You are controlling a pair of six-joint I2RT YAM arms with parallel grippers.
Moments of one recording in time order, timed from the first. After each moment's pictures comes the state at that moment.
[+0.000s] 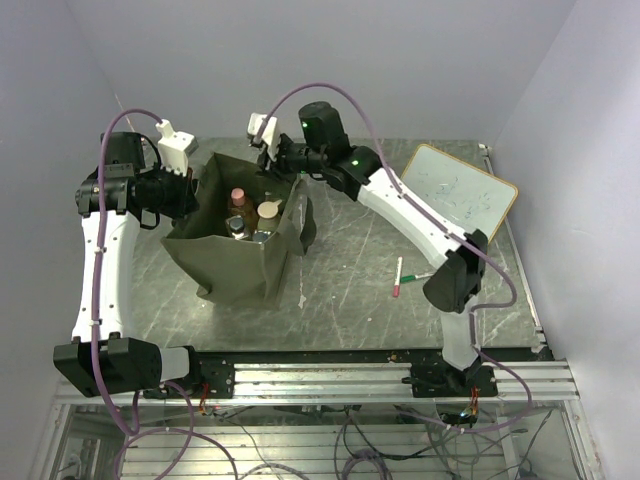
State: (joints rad) left arm 0.11 1.29 1.48 -1.03 0.48 0.35; right arm 0.78 2.05 2.15 -0.48 -0.46 -0.54
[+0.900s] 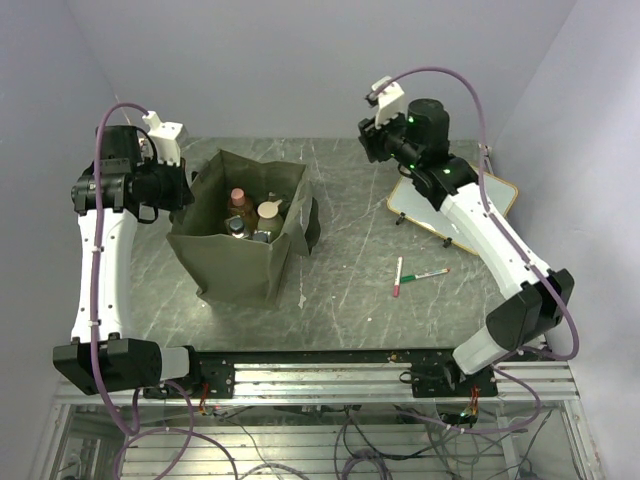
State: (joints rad) left arm 0.11 1.30 1.54 -1.02 0.41 0.20; right arm 0.48 1.59 1.65 -0.28 -0.05 -0.29
